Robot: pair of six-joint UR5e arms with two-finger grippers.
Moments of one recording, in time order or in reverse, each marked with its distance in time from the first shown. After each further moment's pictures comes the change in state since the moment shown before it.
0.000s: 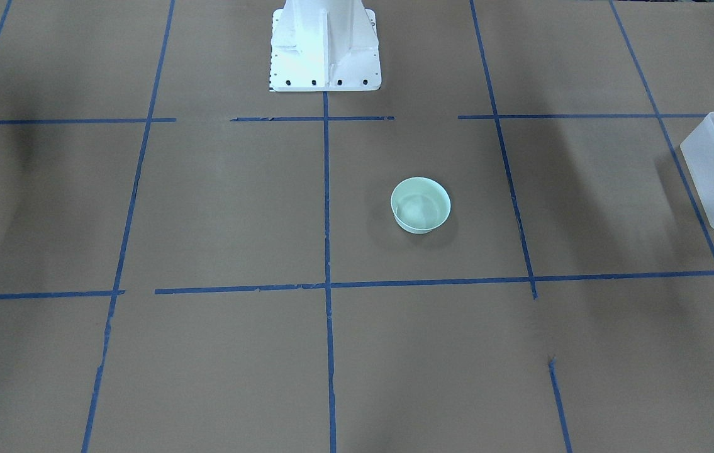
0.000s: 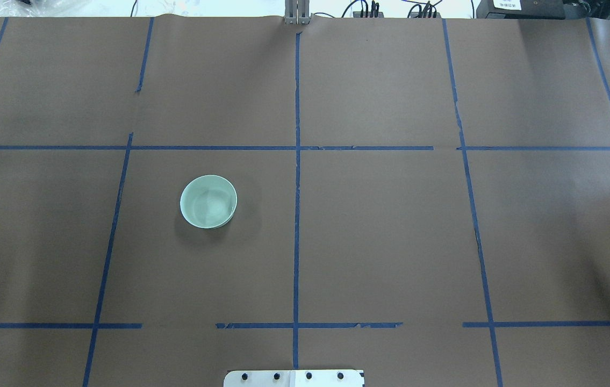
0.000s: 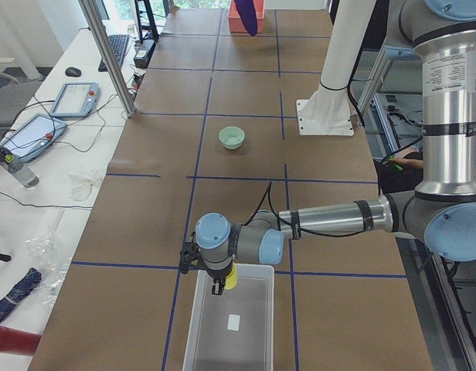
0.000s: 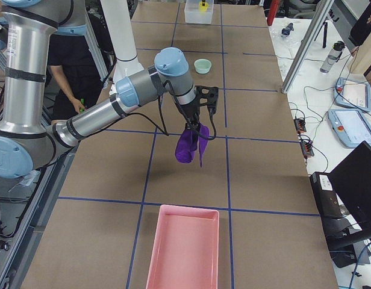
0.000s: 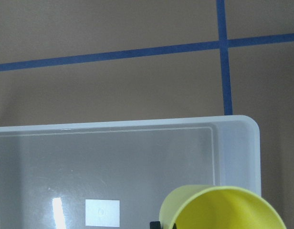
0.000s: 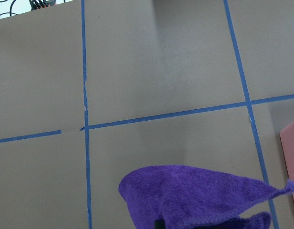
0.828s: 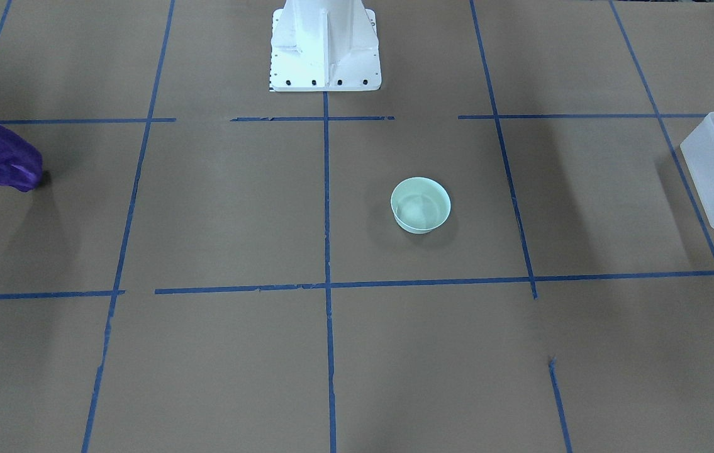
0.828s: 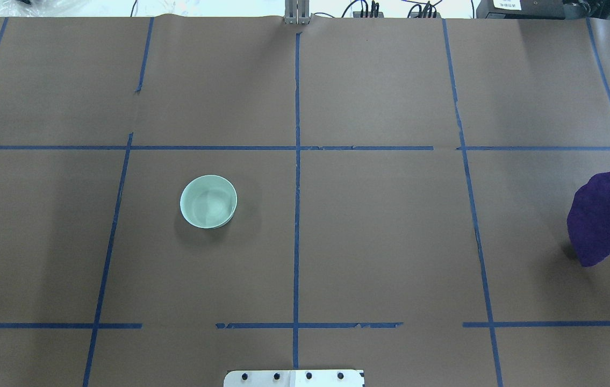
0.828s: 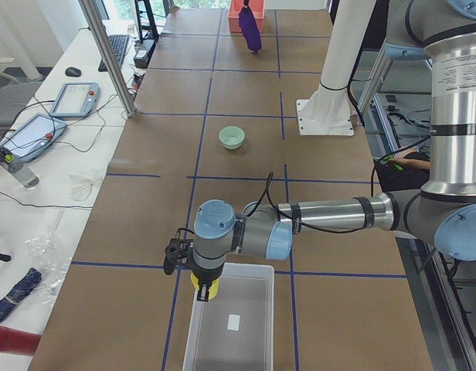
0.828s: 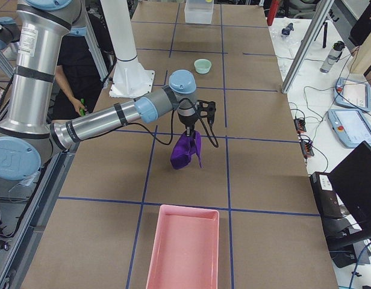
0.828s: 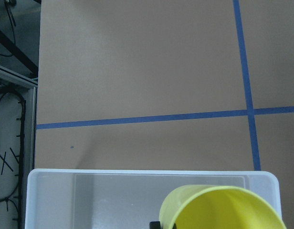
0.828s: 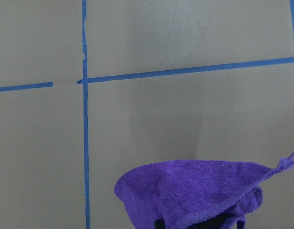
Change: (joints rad) left arm -0.167 -0.018 -0.077 0.022 0.112 0.007; right arm -0.259 -0.048 -0.077 0.190 -0.051 0.156
